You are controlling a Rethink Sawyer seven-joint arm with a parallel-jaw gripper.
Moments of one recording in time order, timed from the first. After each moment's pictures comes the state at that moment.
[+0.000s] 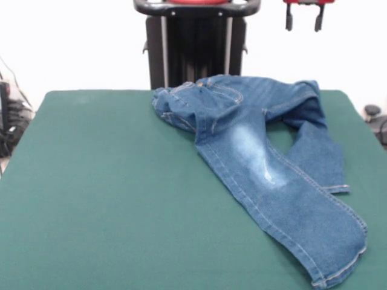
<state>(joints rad) 0.10 -0.94 -0.05 2.14 0.26 0.69 1.83</state>
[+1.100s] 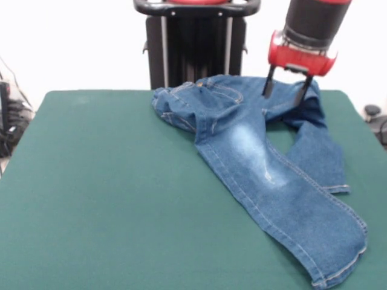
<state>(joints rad) 0.23 -0.58 -0.28 1.62 0.16 0.68 1.93</state>
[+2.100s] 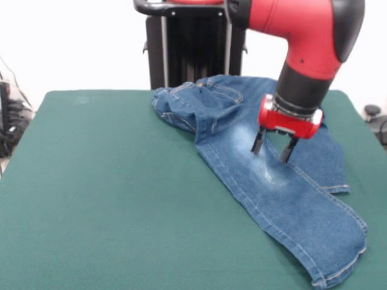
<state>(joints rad) 0.26 -0.34 -0.31 1.56 0.23 0.42 1.93</state>
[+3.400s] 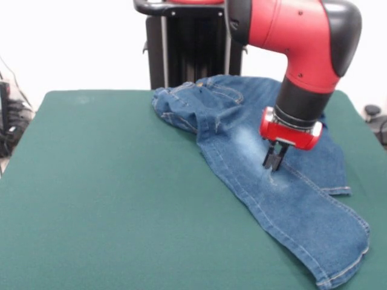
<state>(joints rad) 0.28 -0.29 -0.31 1.55 0.28 0.37 1.93</state>
